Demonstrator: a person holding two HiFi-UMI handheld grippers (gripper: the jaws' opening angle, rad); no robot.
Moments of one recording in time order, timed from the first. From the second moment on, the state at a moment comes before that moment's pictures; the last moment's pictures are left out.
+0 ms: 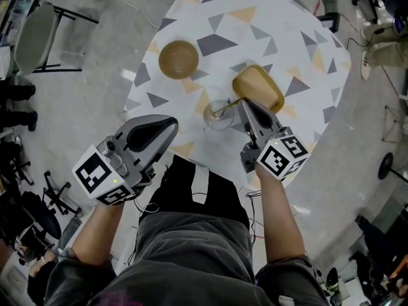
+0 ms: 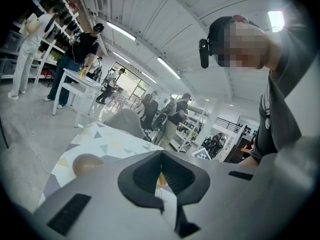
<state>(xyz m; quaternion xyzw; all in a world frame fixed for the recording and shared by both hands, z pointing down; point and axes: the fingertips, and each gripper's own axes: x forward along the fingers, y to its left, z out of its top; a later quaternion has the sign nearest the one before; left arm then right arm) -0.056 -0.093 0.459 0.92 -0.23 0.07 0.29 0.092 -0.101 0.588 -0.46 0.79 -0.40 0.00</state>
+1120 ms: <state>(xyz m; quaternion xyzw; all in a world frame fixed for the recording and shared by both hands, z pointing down) -0.044 -0.109 0.392 0.94 -0.24 0.05 0.24 0.121 -0.123 0.498 -0.46 0.81 -0.36 0.02</state>
